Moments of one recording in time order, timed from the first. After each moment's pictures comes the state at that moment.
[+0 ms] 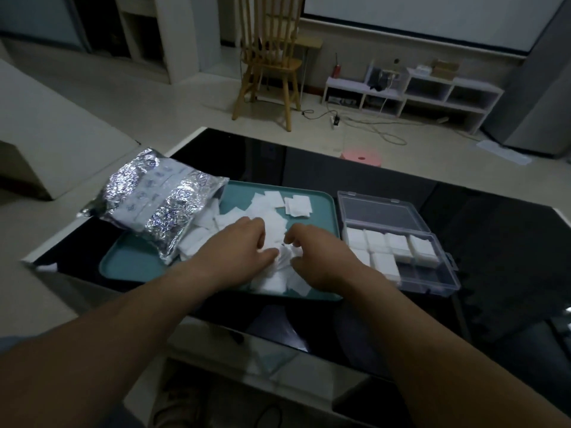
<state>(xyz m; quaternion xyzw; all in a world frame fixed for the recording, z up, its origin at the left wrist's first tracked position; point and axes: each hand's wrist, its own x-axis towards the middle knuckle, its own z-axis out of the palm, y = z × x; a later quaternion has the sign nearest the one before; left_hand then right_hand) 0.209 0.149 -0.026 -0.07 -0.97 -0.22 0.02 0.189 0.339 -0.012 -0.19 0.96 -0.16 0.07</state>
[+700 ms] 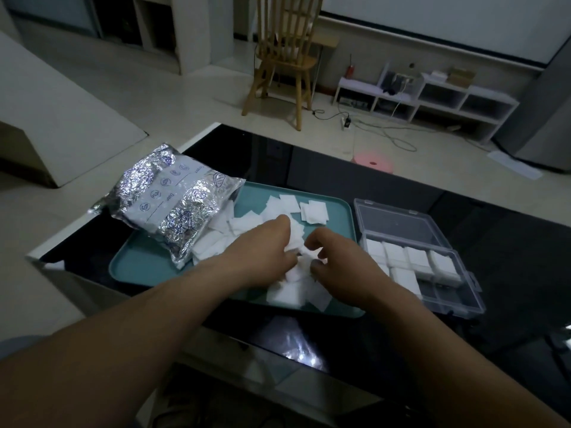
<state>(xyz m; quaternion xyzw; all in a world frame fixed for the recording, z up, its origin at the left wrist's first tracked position) 0.195 0.156 -0.014 -0.08 -0.96 -0.28 -0.02 0.184 0.341 -0.013 -0.18 0.96 -0.21 0.05</state>
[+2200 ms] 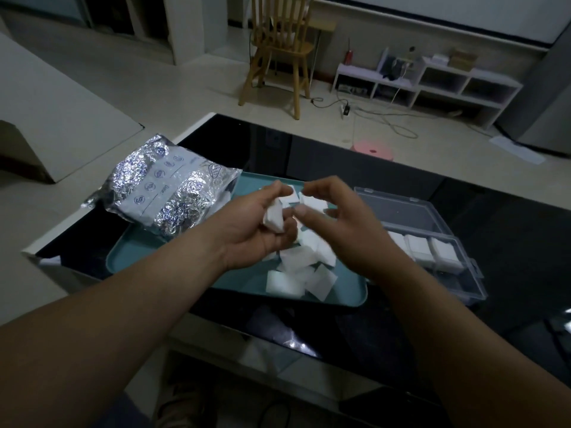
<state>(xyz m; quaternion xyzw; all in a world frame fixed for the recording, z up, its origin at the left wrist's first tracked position) 0.187 0.147 0.010 0.12 -0.42 -0.88 -0.21 0.185 0.330 0.026 -0.22 0.87 -0.45 -0.01</state>
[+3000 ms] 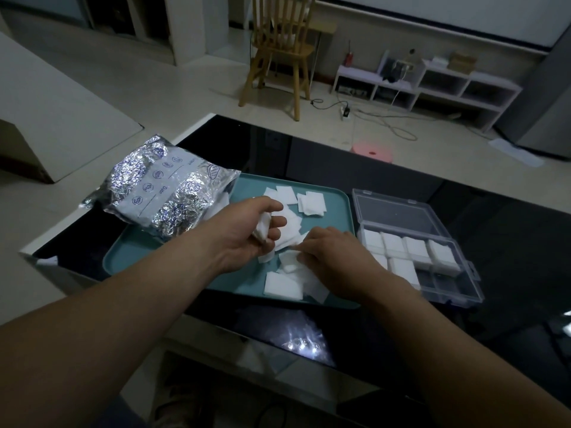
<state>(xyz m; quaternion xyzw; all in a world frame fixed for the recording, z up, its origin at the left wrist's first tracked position) 0.185 0.149 0.004 0.19 -0.55 -0.80 -0.16 0.170 0.345 -0.028 -0.31 0.95 -0.03 0.03</state>
